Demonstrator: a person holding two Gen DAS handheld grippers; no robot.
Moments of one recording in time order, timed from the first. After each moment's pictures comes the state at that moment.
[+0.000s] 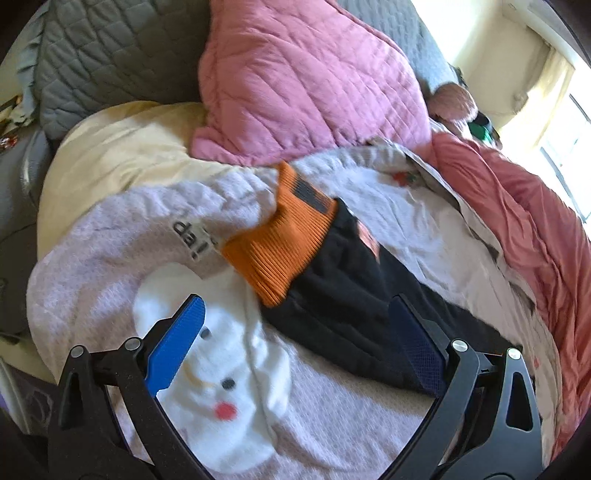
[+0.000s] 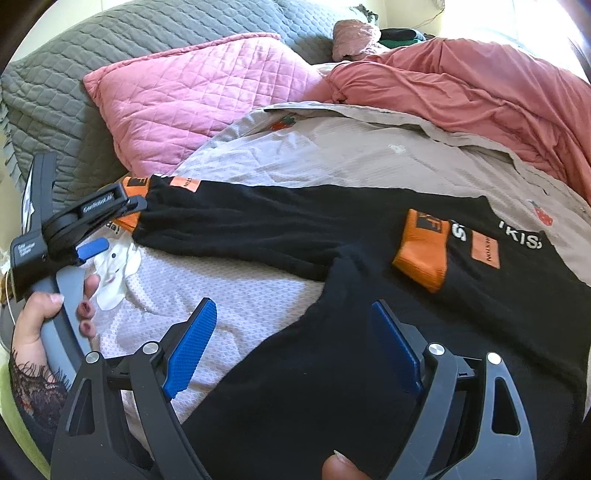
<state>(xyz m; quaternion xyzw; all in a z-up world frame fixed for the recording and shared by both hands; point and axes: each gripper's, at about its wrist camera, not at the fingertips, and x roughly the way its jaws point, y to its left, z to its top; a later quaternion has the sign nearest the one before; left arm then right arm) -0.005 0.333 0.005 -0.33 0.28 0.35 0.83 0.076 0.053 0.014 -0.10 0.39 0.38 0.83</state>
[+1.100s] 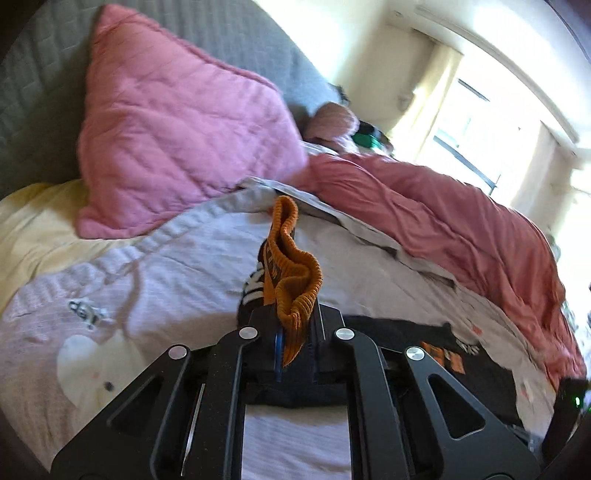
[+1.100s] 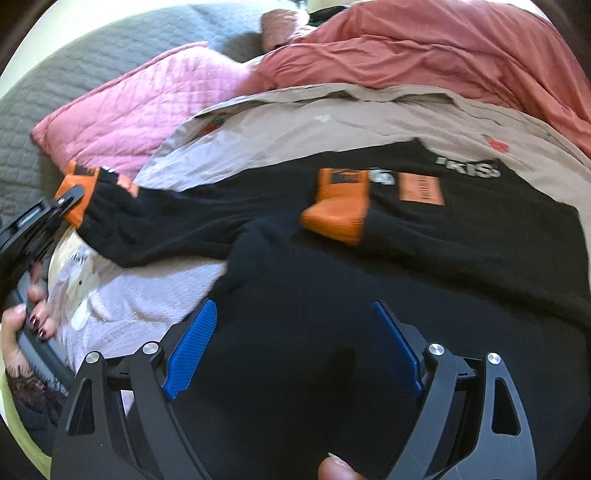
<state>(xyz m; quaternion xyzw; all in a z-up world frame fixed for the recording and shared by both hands) 0.017 0.278 0.048 -0.24 0.20 0.16 0.94 0.110 -0.031 -0.005 -0.01 0.43 0.29 0.85</state>
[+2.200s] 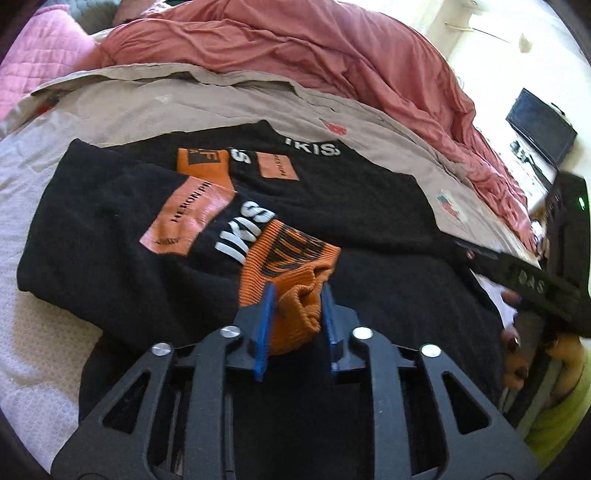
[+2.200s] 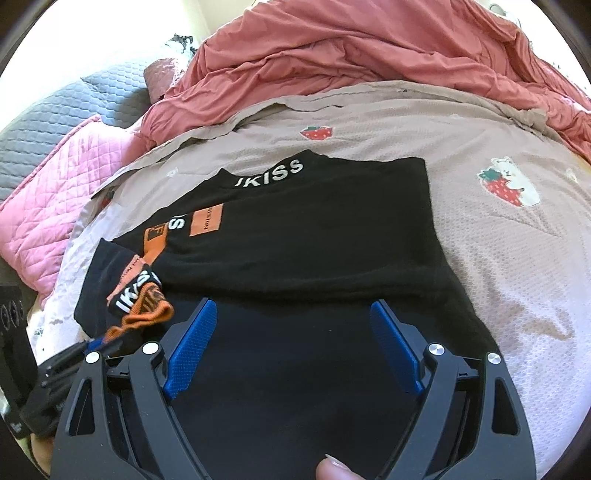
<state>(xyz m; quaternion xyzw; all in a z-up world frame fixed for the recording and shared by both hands) 0.103 0.051 -0.020 -0.12 0.42 -0.13 0.89 0.146 -0.190 0.001 0.08 0.43 0.16 0.89</state>
